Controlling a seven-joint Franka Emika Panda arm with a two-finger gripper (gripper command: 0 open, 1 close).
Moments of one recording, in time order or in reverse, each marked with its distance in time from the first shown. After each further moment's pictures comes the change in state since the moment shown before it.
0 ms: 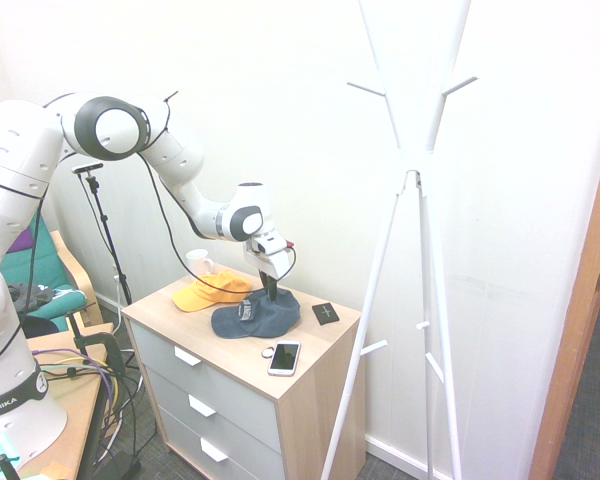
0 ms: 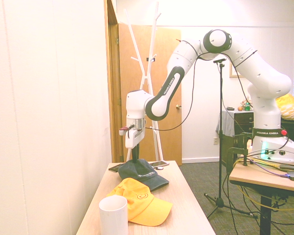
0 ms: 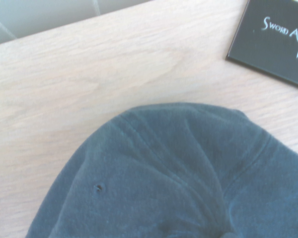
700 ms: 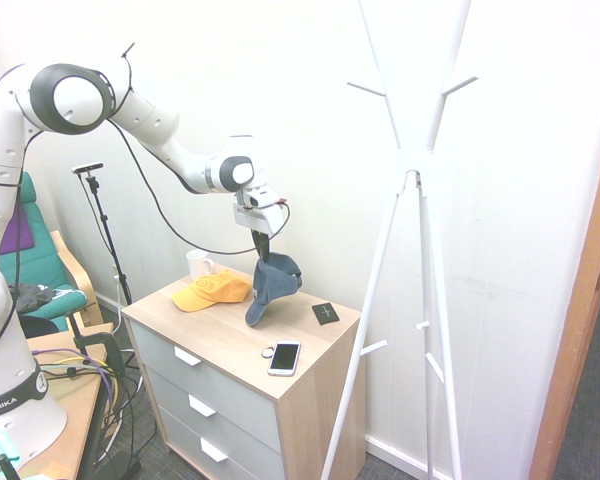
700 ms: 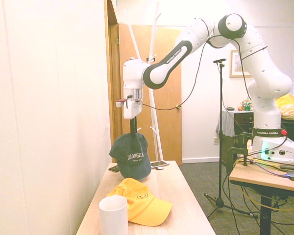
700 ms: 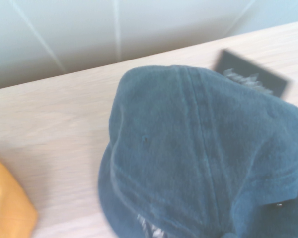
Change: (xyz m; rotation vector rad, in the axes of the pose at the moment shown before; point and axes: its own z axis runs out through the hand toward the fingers) arm -0.006 -0.011 -0.161 -0.057 0.057 -0.054
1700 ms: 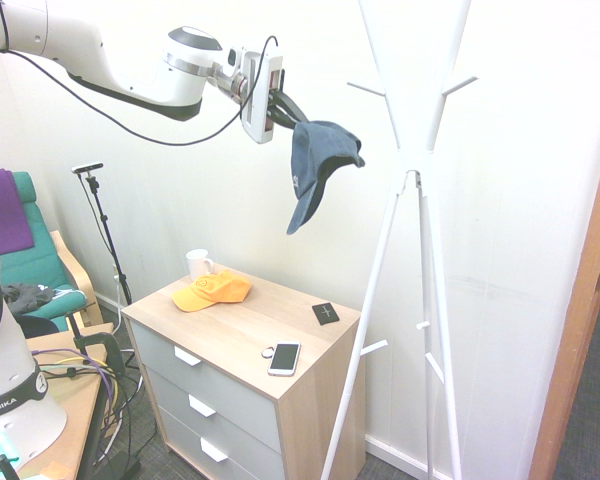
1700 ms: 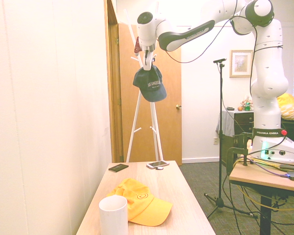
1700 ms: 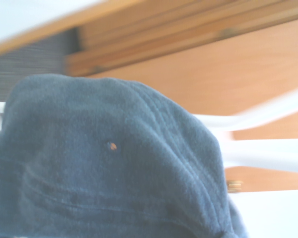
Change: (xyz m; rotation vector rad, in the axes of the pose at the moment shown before) arm 0.098 0.150 -0.261 -0.648 0.812 -0.007
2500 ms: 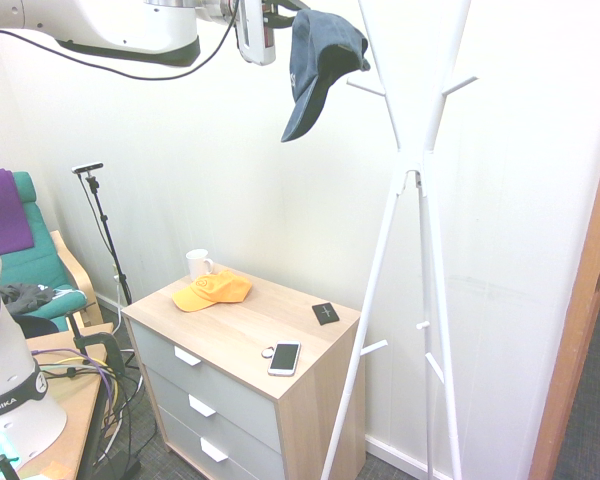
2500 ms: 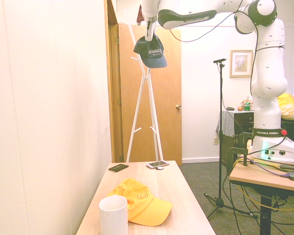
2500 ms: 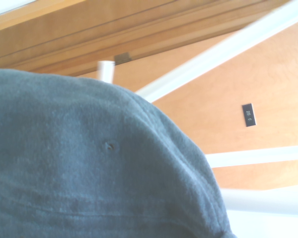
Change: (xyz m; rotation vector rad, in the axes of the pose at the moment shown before) arm 0.108 0.091 -0.031 -0.072 0.139 0.086
